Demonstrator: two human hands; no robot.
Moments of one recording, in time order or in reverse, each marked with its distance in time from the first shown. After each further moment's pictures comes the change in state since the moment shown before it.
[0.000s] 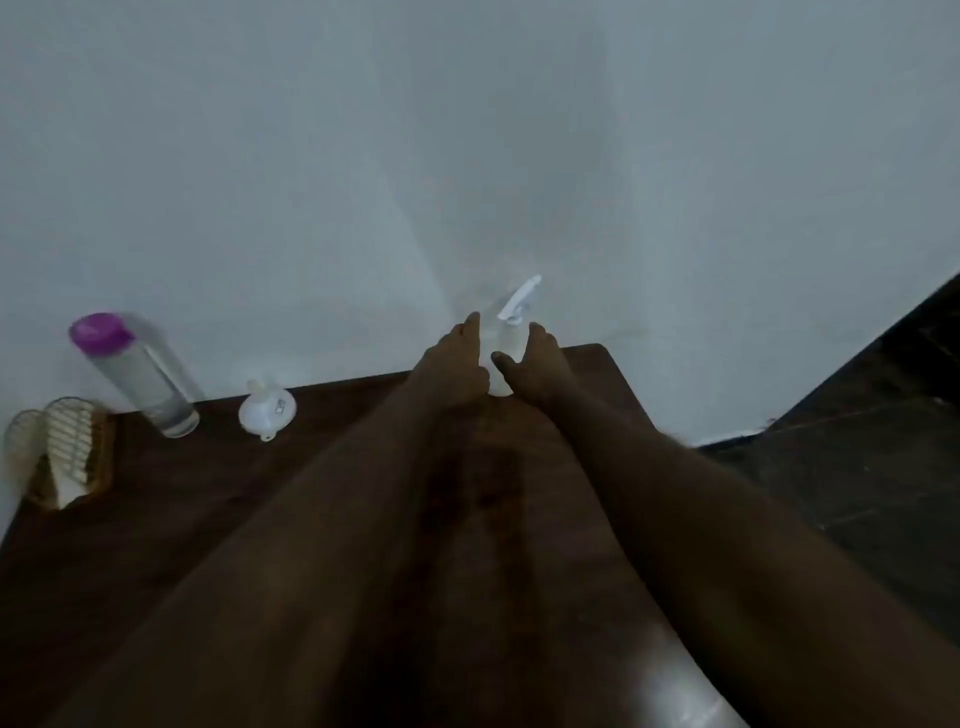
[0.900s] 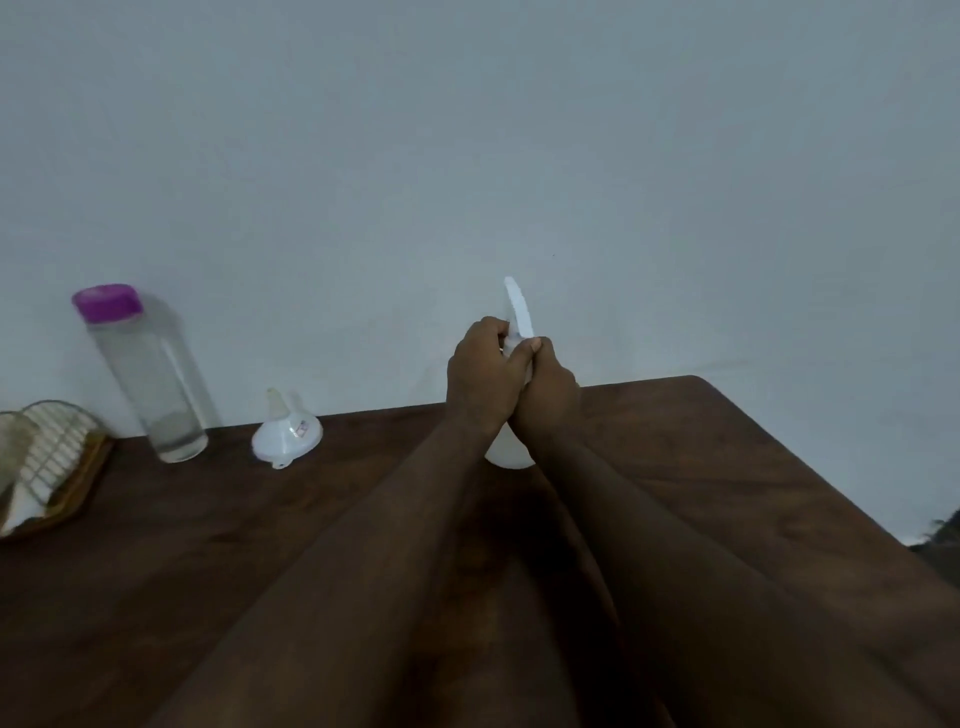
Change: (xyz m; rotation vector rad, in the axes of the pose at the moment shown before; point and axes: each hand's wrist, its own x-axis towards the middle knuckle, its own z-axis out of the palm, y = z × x) left_hand 0.032 -0.084 0.080 -0.322 0.737 0.150; right_hand 0.009 -0.009 0.132 0.217 0.394 -0.124
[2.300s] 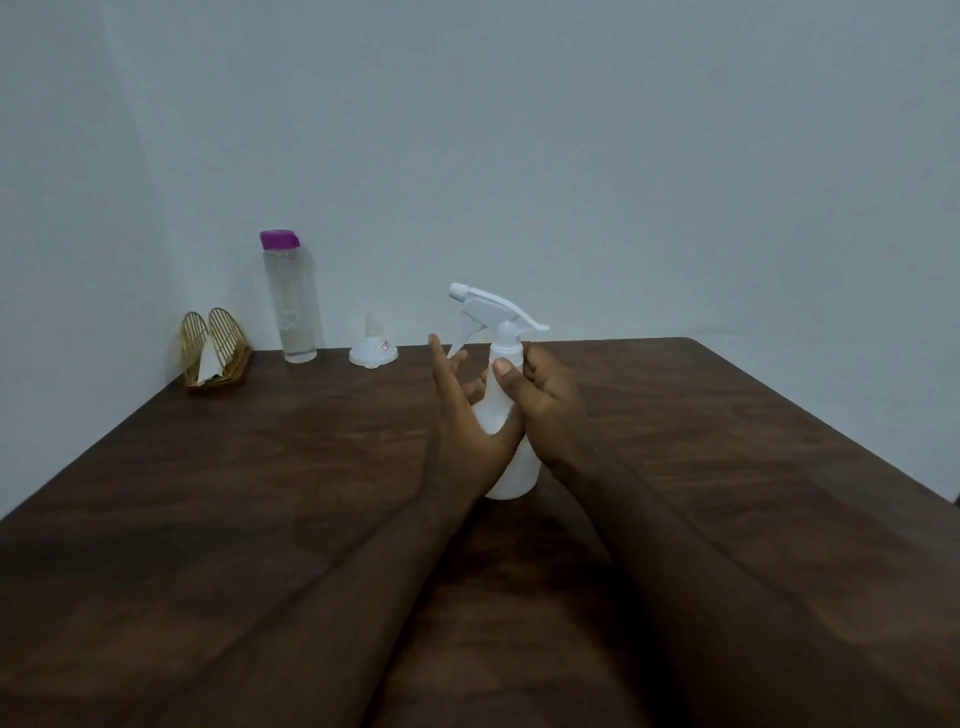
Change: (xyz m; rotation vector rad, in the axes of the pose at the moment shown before) left_hand -0.245 0.008 -0.116 -0.221 0.136 0.126; right_hand -0.234 -0.049 -0.070 0.805 -0.277 -0.269
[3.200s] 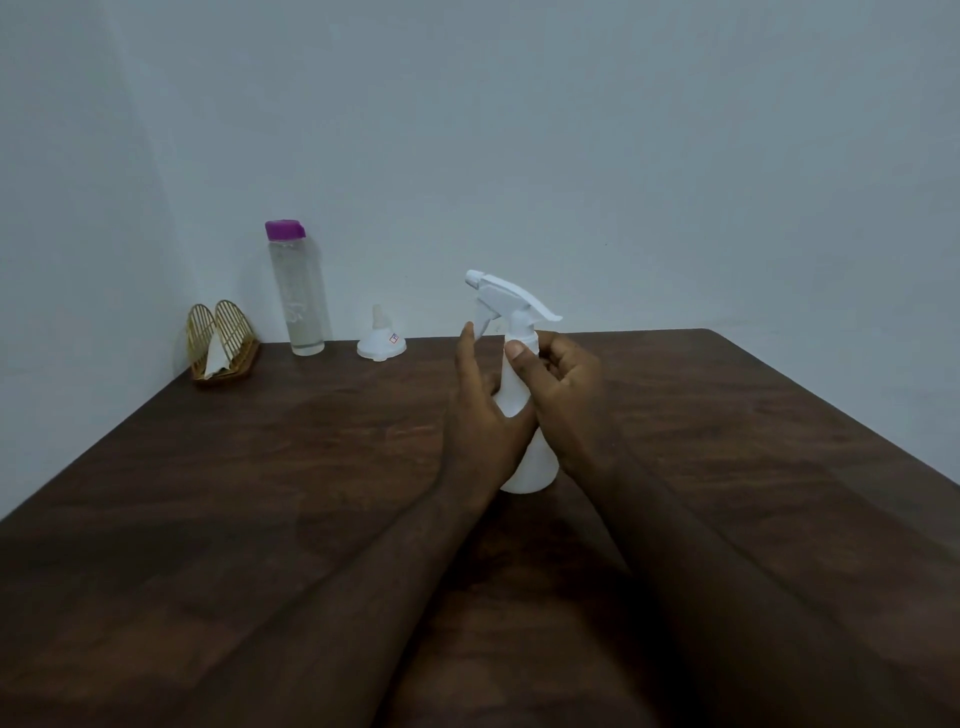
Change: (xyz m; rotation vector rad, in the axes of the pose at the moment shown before) left_hand 0.008 0.009 0.008 0.006 0.000 -0.130; right_hand 0.002 -0.011 0.000 0.021 0.144 -0.002
